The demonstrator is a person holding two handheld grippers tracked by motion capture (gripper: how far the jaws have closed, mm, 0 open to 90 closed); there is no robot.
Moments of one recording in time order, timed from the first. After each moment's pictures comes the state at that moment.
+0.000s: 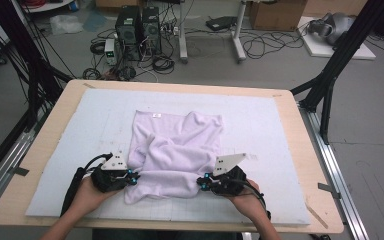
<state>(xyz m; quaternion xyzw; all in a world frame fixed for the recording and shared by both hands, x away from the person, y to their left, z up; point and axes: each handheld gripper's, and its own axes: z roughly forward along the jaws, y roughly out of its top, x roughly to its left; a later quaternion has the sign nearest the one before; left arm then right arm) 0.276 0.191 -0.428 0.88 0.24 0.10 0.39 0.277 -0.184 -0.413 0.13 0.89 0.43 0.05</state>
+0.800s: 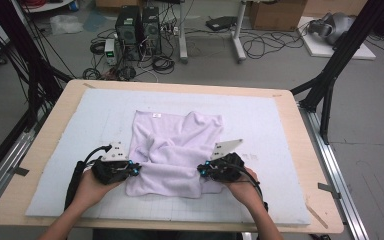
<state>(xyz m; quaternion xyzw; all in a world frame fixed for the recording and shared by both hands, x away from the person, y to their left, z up) 0.302 0.184 -0.423 0.87 0.28 0.12 0.39 0.317 -0.173 -0.412 0.17 0.90 0.38 0.06</state>
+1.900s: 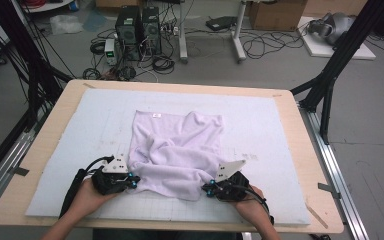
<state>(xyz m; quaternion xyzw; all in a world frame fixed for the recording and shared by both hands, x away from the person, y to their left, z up) 0.277 0.187 -0.436 0.90 0.23 0.09 0.37 0.274 -0.193 -0.438 0.15 0.91 0.38 0.04</state>
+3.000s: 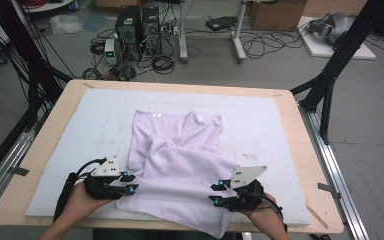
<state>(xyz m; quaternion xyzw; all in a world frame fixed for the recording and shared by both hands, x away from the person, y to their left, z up) 0.268 0.190 -0.426 0.89 0.23 0.07 0.40 0.246 -0.212 -0.411 0.14 0.89 0.43 0.04</state>
